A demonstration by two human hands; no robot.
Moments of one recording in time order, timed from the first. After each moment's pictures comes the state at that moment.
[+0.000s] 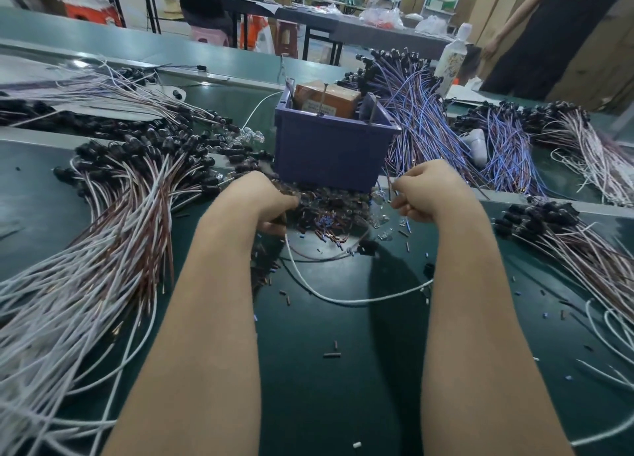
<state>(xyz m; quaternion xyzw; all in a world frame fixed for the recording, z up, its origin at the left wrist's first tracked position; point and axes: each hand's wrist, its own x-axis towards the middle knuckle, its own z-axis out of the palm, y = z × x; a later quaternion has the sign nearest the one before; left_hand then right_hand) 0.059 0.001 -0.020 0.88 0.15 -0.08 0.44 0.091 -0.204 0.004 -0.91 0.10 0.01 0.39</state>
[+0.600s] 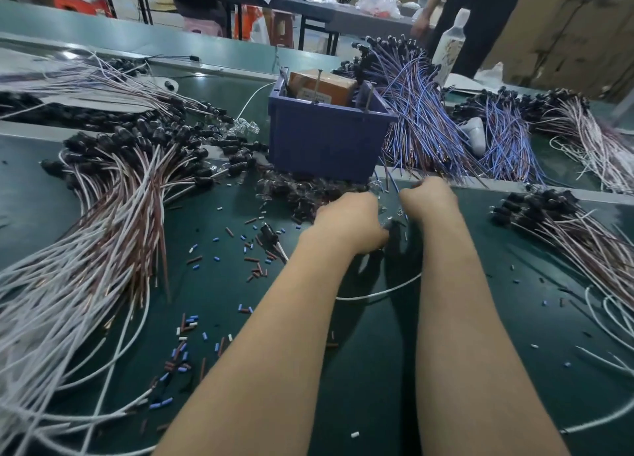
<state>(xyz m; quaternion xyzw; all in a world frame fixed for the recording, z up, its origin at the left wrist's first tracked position) 0.061 -0.101 -0.042 0.96 -0.11 -0.06 0.26 0.098 -0.219 -0.033 -0.93 0.20 -0.03 0.31</state>
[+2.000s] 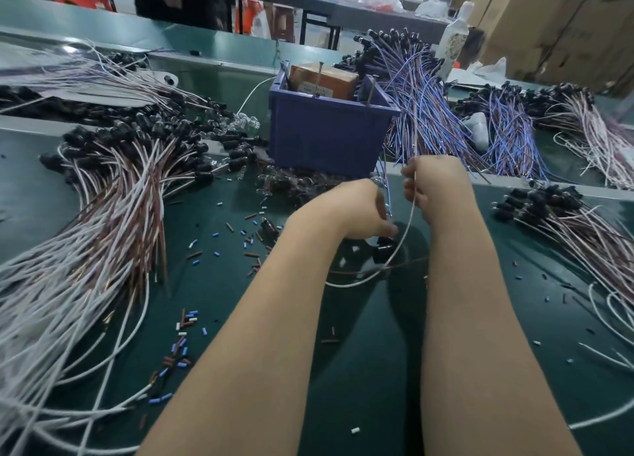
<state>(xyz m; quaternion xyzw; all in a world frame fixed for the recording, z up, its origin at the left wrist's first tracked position) 0.054 -0.089 -0.022 0.94 -0.13 -0.10 0.31 0.108 -0.213 -0.021 -0.73 0.17 -0.06 0.66</state>
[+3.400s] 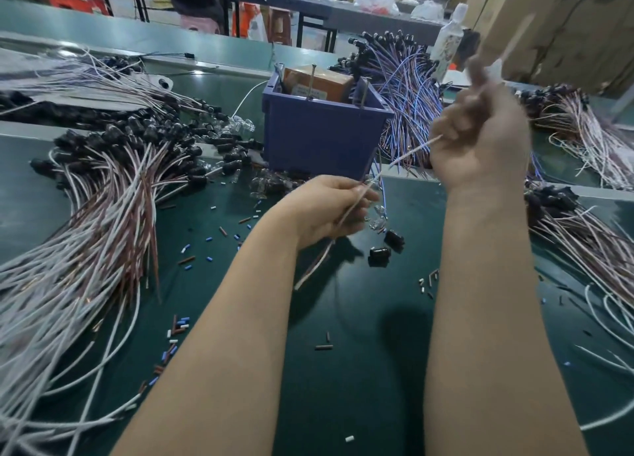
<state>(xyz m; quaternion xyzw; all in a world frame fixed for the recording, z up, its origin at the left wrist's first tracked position) 0.062 -0.072 -0.040 0.66 -0.02 -0.18 0.73 0.067 -0.206 0.037 -0.40 -0.03 -0.14 0.91</state>
